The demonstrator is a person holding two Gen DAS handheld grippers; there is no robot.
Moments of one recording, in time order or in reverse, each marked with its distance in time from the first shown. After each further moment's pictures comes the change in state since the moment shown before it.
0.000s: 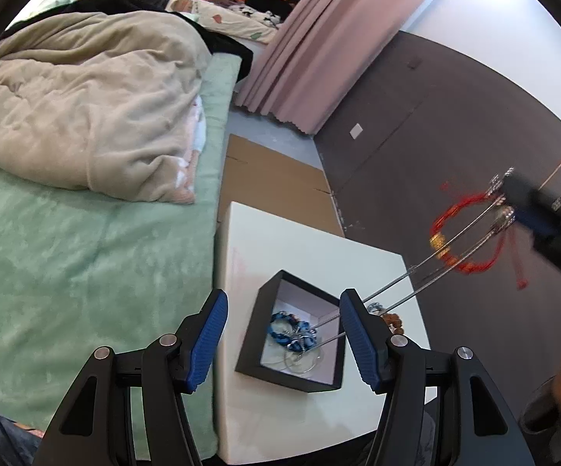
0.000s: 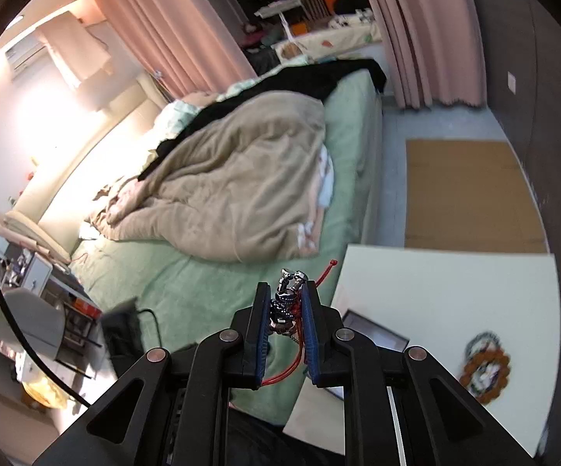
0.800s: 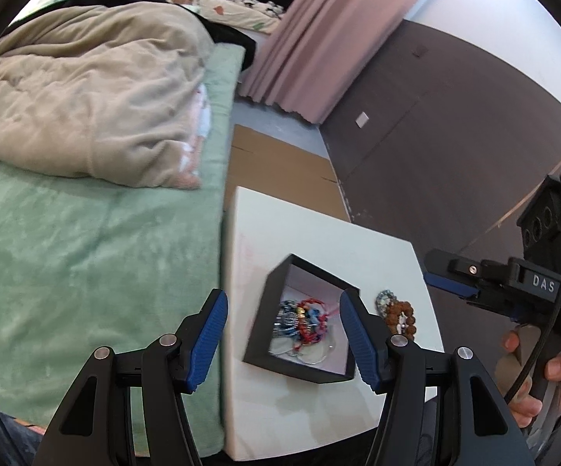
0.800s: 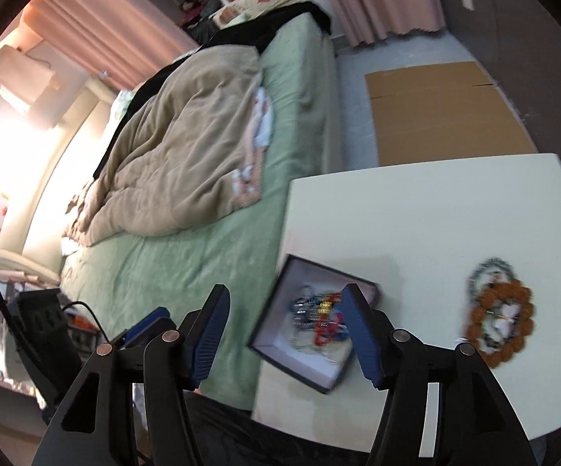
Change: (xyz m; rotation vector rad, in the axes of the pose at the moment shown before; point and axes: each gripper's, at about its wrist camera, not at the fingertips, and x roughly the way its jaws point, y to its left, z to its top) left arm 0.016 -0.004 -0.010 0.025 0.041 0.016; right arm 0.050 -0.084 -0.048 0.205 0.106 -0.045
